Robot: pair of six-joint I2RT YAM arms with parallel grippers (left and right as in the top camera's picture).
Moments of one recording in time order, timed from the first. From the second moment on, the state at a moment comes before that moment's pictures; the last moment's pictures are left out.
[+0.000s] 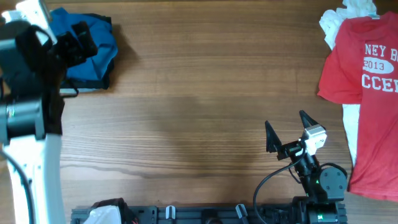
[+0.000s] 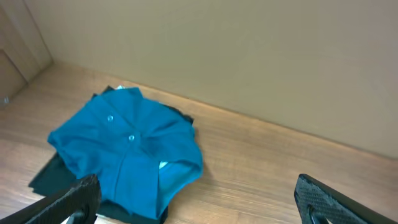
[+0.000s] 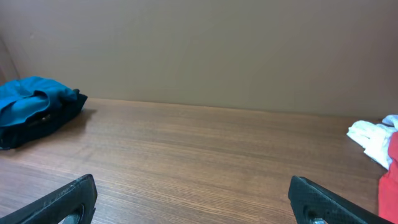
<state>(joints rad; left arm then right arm) 0.14 1.22 1.44 -0.66 0.01 -0.19 0.01 0.02 0.01 0.02 -0.29 0.05</state>
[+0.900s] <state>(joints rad) 0.00 0.16 0.17 -0.08 -0.05 -0.20 0.01 0.01 0.01 0.02 -0.29 0.05</state>
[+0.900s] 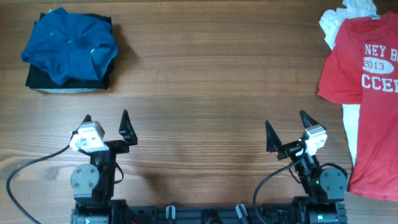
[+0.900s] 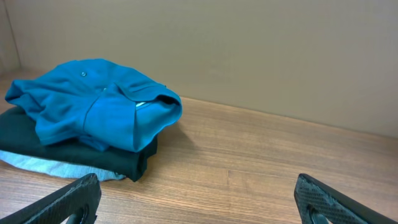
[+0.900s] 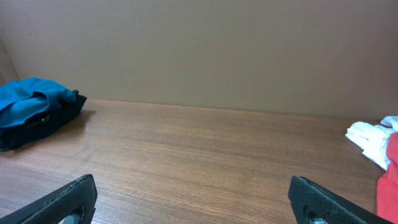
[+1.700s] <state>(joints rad) 0.01 0.01 0.02 -0.08 -0.02 -0.20 0.01 0.01 0.01 0.02 -0.29 0.05</state>
